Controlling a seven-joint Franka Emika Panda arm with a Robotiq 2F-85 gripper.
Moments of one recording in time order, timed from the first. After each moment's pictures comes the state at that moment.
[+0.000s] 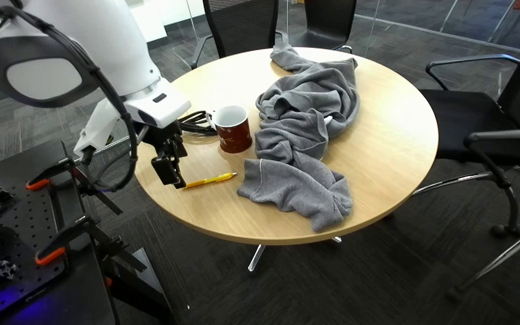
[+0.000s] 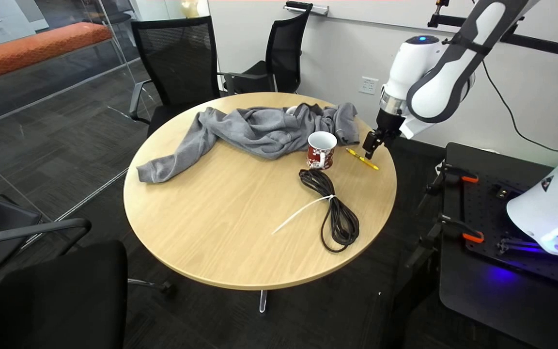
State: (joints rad) arm -0.19 0.30 -0.07 -2.67 0.02 3.02 0.21
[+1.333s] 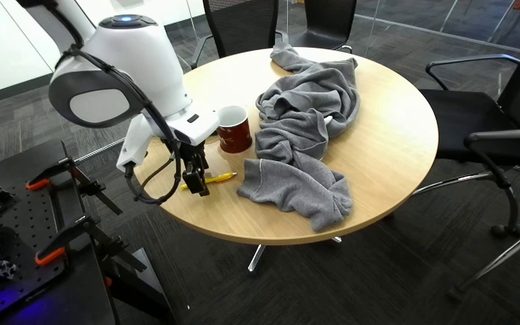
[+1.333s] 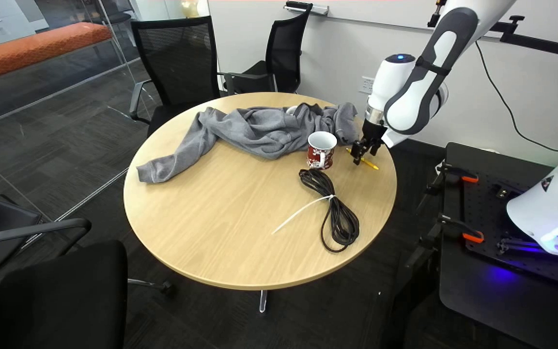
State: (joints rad) arm -0.19 0.51 -0.07 -2.51 0.07 3.08 0.18
